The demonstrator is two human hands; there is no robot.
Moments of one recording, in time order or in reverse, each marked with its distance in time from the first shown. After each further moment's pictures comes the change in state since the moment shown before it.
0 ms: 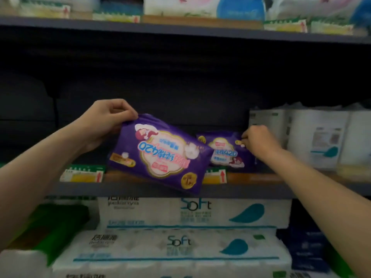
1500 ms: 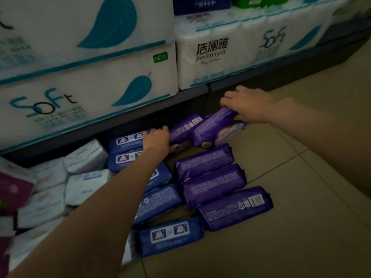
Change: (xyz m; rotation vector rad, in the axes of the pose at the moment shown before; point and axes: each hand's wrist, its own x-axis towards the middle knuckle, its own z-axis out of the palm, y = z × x) left_hand -0.400 -0.358 0.401 1.091 -1.000 -0.079; right_hand -0.428 0.215 0.223 -0.336 -0.896 -0.220
